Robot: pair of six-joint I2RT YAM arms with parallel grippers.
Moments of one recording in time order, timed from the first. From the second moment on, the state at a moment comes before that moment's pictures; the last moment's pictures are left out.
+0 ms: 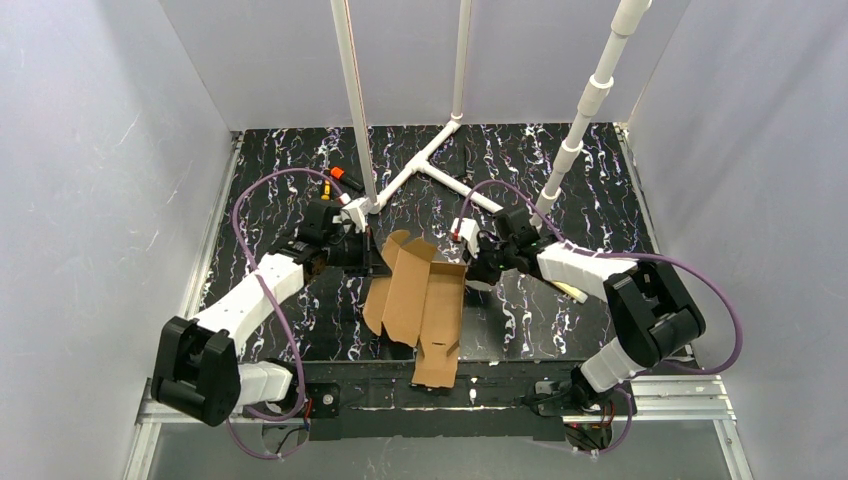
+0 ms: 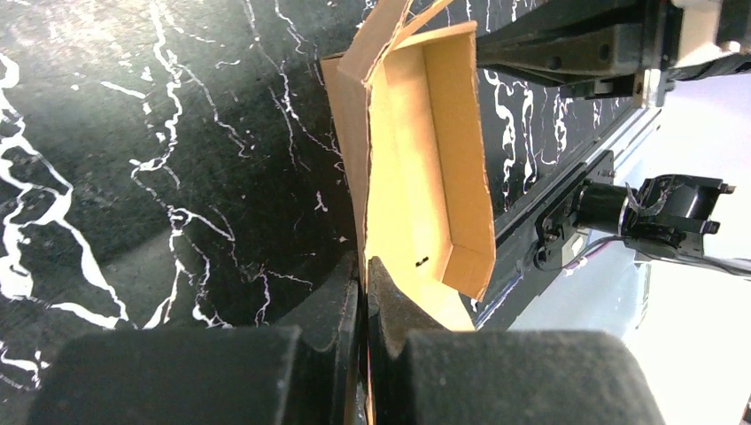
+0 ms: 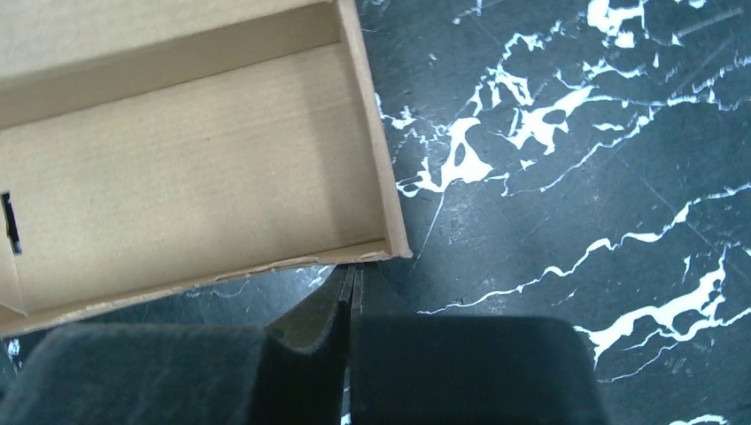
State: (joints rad) left arm -0.37 1.24 0.80 -0.40 0.56 -0.40; right arm 0.55 1.54 0.79 -0.15 -0.56 -0.53
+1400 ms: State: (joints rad) left arm -0.42 1.40 0.97 -0.52 0.48 -0.31; right arm 0.49 1.56 0.81 -0.05 -0.57 -0.29
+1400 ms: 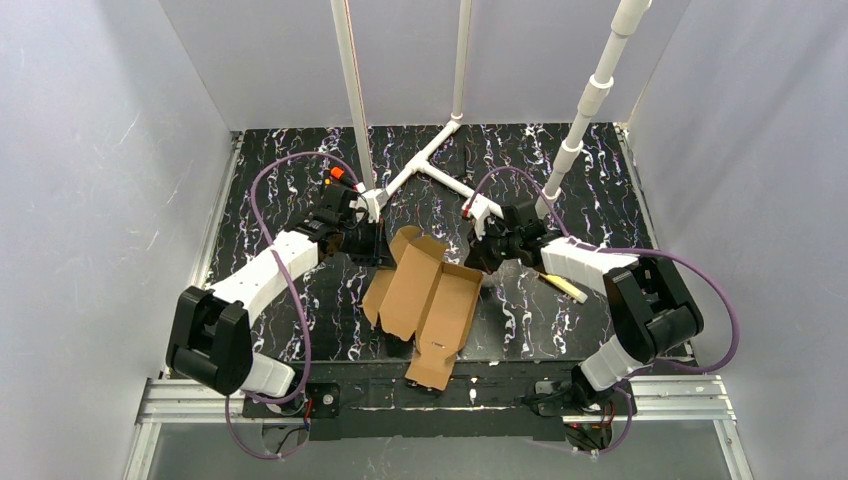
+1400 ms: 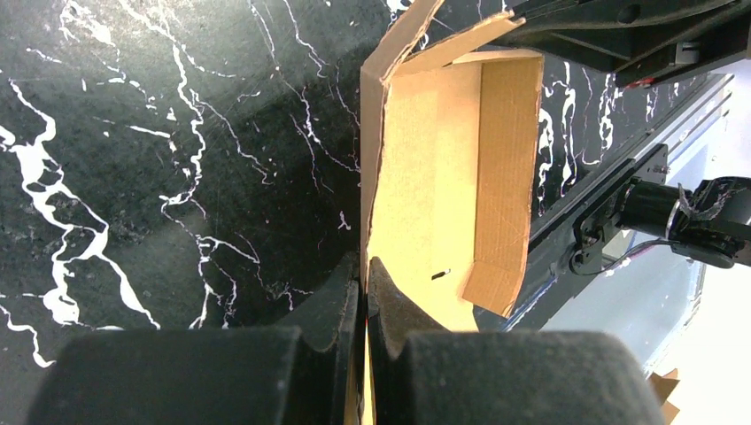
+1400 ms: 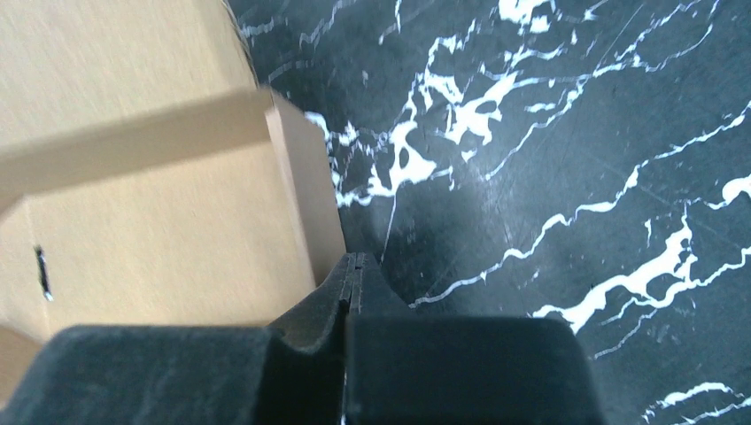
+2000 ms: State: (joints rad) left arm -0.42 1.55 1.17 -0.61 0.43 -0.21; right arm 0.39 1.48 0.87 -0.20 -0.68 -0.50
